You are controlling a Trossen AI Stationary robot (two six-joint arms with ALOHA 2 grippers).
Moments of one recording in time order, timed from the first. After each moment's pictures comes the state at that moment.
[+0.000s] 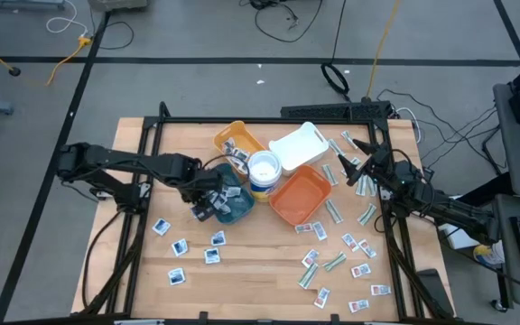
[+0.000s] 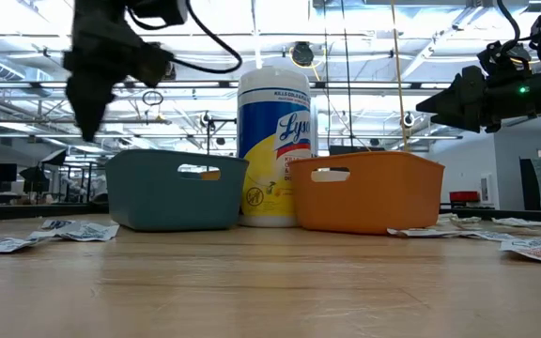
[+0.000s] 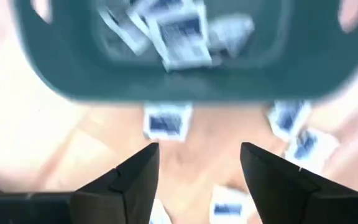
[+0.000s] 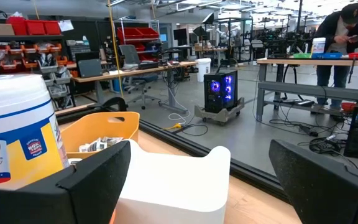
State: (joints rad) left arm -0.01 1.41 1.09 -1.18 0.09 -0.64; right arm -0.42 0.06 0.01 0.08 0.31 0.06
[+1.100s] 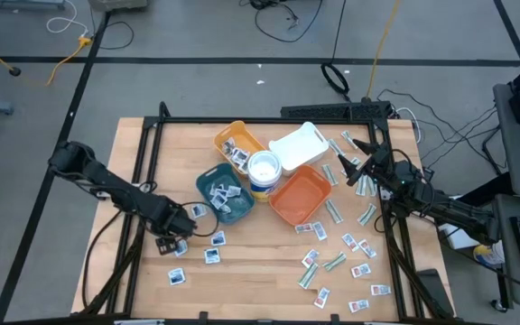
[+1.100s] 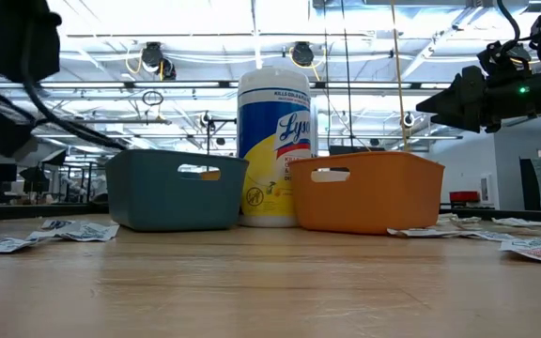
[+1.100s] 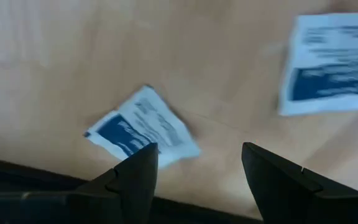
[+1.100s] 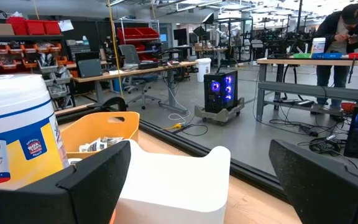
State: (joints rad) left arm -0.43 1.34 0.60 -1.01 0.27 -0.83; right arm -0.42 0.06 0.01 0.08 0.31 0.06
